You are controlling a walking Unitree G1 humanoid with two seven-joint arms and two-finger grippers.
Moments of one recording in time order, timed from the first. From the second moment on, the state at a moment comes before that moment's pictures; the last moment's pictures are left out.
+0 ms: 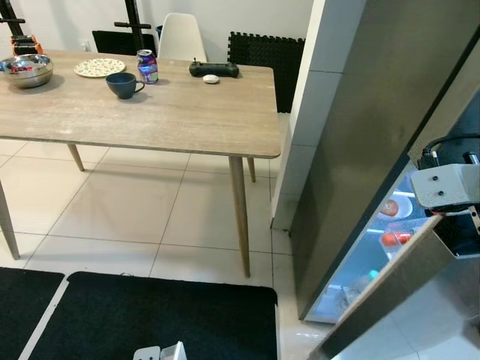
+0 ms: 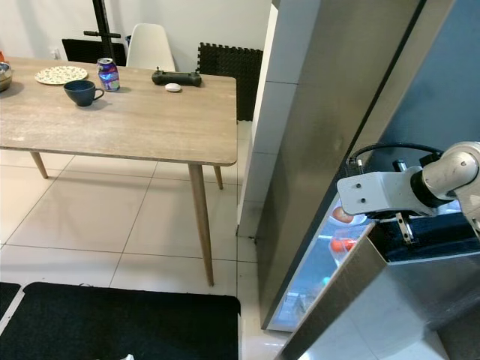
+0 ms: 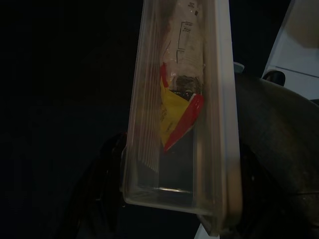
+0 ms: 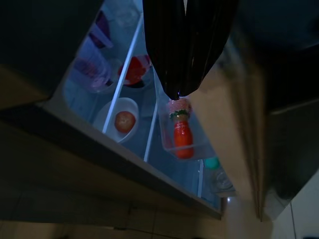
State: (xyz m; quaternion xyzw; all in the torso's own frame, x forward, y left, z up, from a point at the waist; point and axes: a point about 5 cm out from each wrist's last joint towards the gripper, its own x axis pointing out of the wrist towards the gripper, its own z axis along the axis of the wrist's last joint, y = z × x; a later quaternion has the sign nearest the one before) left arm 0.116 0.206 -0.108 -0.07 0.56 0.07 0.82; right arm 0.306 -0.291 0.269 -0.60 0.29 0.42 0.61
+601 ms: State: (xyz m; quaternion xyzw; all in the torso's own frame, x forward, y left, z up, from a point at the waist) left arm 0.116 0.206 -0.108 -0.07 0.56 0.06 0.82; right arm 0.281 -0.338 0.273 -0.61 0.39 0.38 0.58
